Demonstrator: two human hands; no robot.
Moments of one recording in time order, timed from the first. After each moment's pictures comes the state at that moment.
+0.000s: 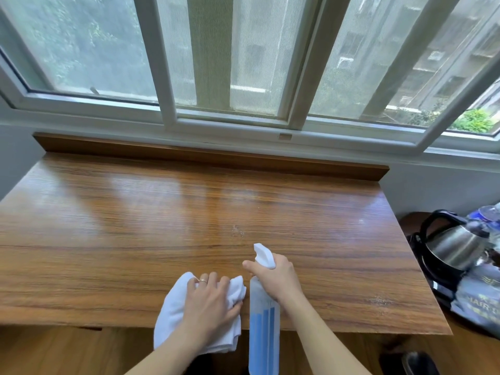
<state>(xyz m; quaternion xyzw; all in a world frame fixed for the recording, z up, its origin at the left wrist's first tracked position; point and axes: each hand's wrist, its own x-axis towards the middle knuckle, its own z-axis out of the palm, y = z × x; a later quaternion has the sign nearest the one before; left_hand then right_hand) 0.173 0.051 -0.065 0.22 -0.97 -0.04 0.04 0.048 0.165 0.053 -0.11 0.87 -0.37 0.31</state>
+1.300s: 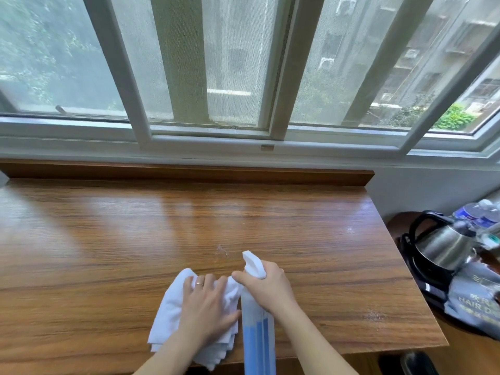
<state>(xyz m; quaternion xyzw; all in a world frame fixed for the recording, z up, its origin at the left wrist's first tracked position) 0.119 0.036 -0.066 0.19 -0.98 -0.07 0.07 0.016 0.156 0.065 -0.12 0.86 -0.39 0.30</state>
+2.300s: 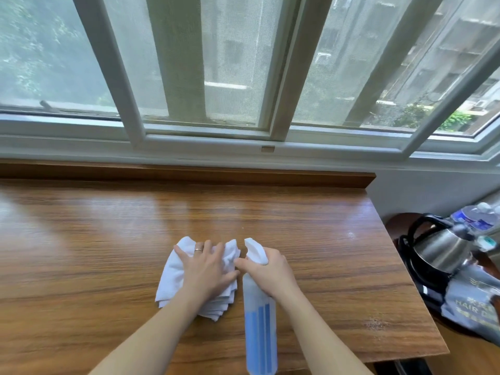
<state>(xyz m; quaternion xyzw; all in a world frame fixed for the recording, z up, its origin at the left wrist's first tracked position) 0.039 -0.017 -0.053 0.24 -0.97 -0.04 0.00 -0.021 0.132 0.075 -0.12 0.87 -0.37 0.31</state>
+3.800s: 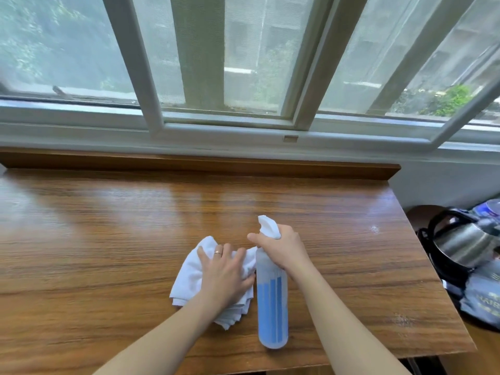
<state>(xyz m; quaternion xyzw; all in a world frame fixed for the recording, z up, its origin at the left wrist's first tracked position) 0.064 -0.023 -0.058 0.18 -0.98 -0.05 -0.01 -0.034 0.082 0.077 -0.10 0.87 -0.38 0.30</state>
